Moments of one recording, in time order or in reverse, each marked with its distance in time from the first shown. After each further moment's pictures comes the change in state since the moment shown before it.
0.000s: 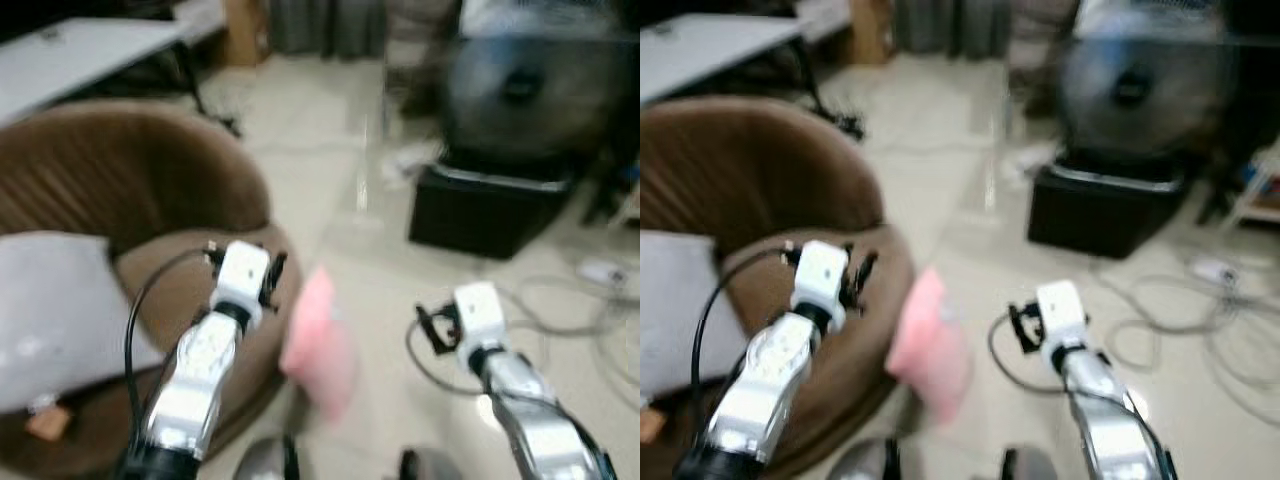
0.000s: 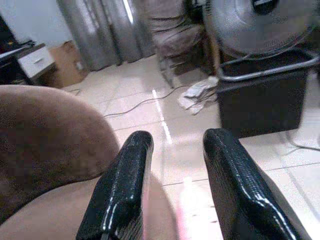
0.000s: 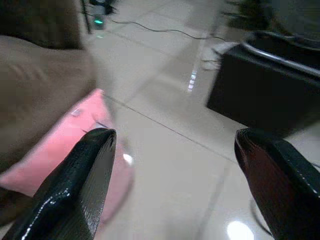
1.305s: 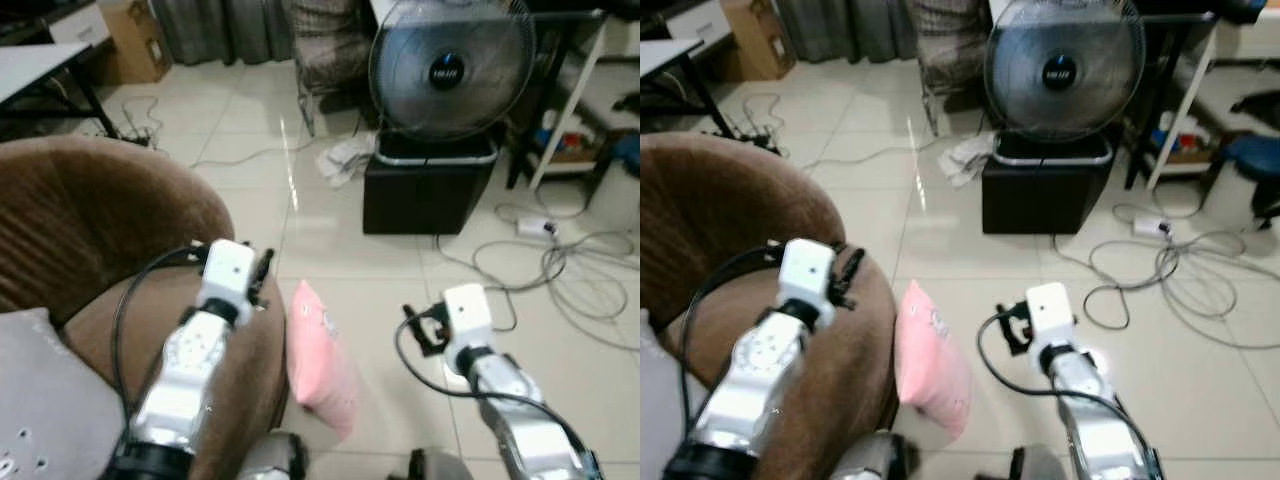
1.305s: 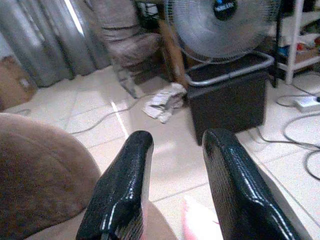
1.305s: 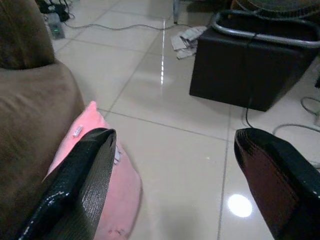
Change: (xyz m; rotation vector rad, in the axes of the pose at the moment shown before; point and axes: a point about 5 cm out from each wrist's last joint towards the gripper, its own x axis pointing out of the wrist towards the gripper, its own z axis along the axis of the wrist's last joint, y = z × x) left arm -0.001 0.004 -0.002 -0.028 0.008 0.009; right arm 0.001 0.008 0.001 0.025 -0.006 0.017
